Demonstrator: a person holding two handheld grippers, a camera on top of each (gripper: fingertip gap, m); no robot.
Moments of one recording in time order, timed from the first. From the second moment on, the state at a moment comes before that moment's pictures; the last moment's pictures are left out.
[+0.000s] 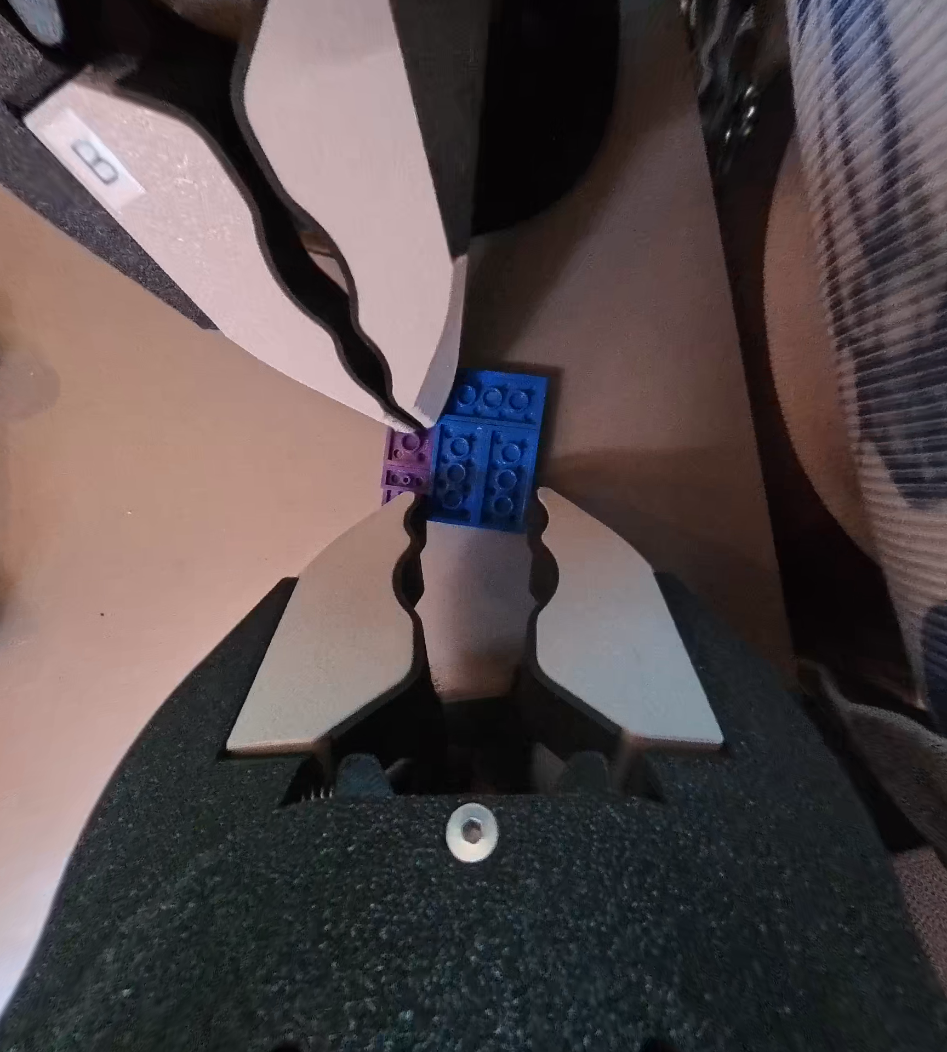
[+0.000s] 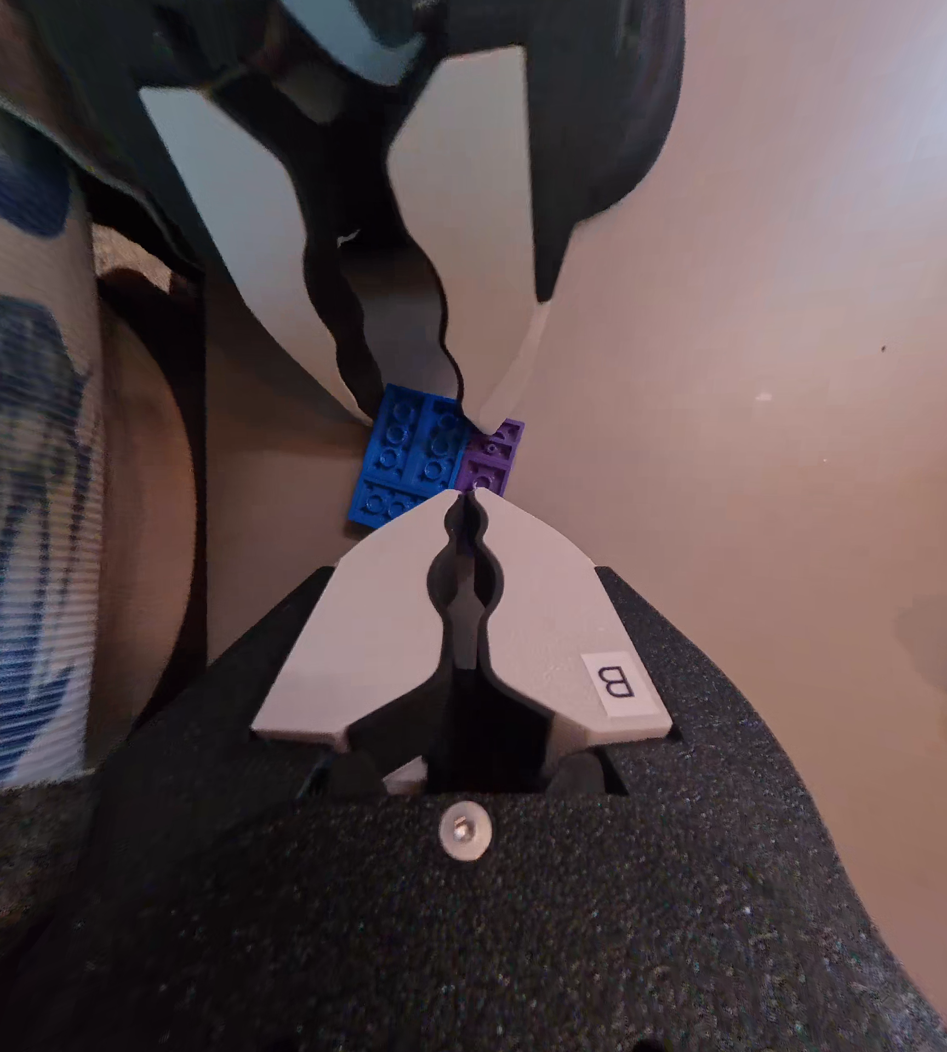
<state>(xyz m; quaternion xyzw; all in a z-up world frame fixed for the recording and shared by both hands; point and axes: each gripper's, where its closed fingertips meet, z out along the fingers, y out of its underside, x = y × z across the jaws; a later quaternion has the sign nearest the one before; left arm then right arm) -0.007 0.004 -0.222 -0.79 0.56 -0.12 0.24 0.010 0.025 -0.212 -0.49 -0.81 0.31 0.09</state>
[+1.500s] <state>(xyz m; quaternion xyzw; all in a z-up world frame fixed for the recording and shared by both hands) -0.015 0.012 -0.195 -0.81 0.41 -0.14 0.39 0.029 0.007 -0.189 -0.49 -0.80 0.32 0.16</state>
